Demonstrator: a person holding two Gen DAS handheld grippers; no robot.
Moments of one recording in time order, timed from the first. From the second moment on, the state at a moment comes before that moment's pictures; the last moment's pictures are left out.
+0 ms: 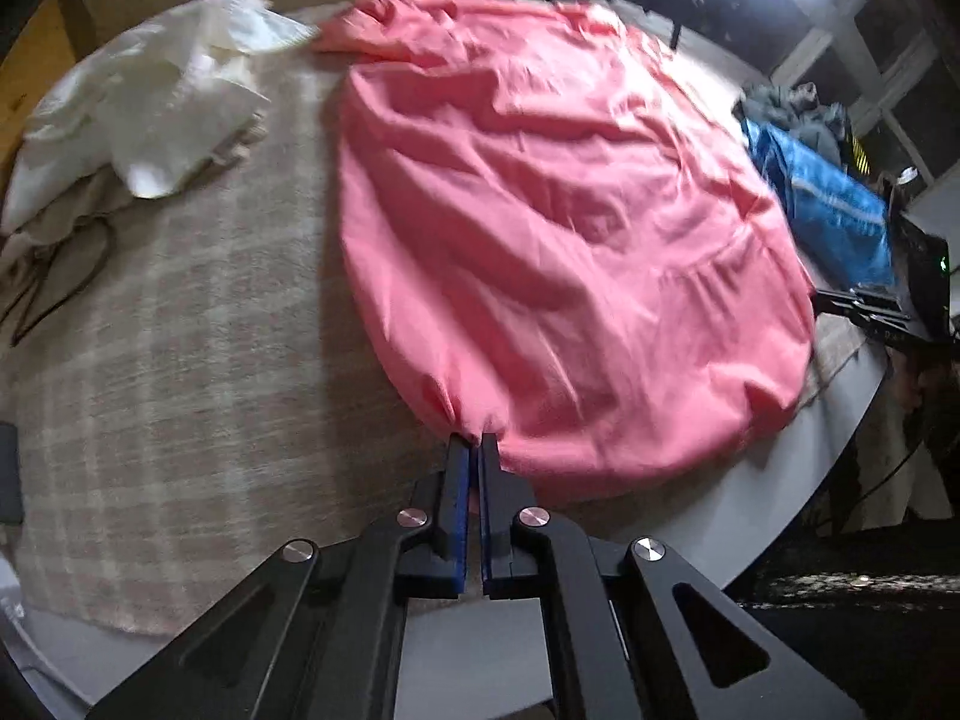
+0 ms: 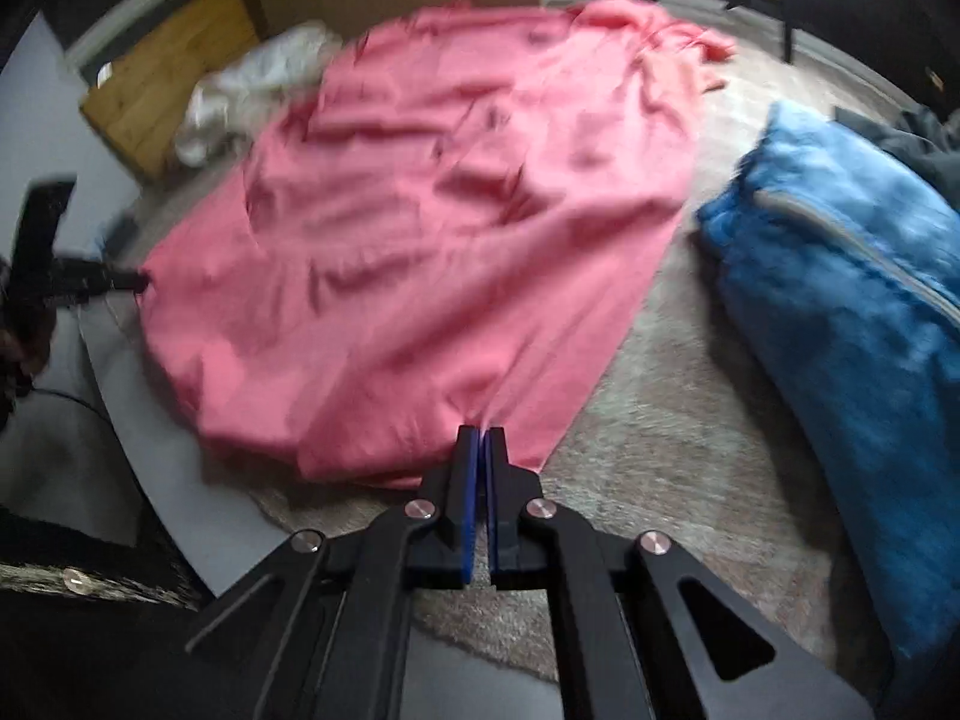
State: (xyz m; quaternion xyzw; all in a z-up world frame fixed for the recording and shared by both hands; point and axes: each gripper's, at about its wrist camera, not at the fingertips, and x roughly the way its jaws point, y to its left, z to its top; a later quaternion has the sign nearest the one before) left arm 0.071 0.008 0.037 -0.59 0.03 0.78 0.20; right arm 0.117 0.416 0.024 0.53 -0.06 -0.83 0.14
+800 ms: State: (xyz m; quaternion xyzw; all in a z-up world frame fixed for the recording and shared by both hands) left arm -0.053 0.000 0.066 -0.55 0.11 0.81 0.17; right arm 0.000 0.491 0.059 0.50 -0.10 -0.86 0.05
